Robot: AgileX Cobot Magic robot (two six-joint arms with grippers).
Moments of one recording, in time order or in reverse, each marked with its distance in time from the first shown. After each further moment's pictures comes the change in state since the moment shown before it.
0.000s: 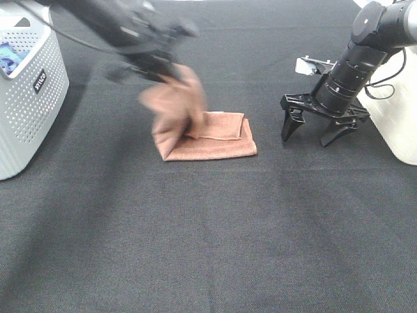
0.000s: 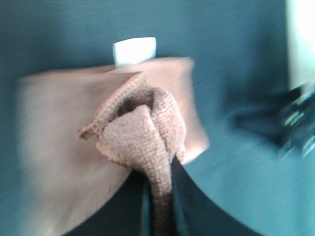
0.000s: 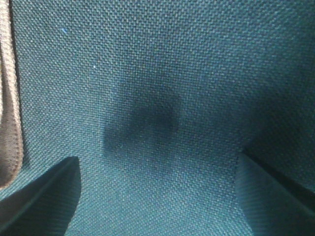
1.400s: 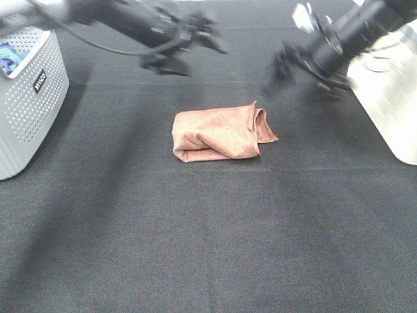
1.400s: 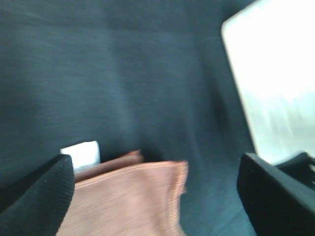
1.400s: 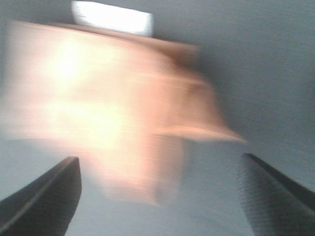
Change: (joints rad) left arm 0.026 0.176 -0.278 -0.106 -0.063 0.128; right arm 0.001 -0.128 0.000 0.416 0.054 -0.223
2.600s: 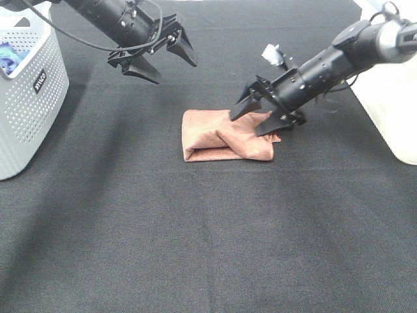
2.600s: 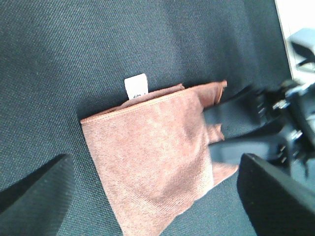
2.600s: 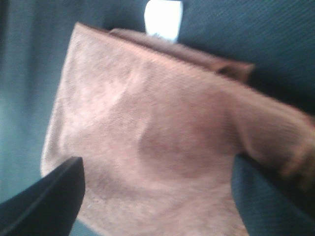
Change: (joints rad) left arm 0.053 -0.051 -0.002 0.130 0.256 0.003; right arm 0.018 0.258 -0.127 0.151 0.010 -0.167
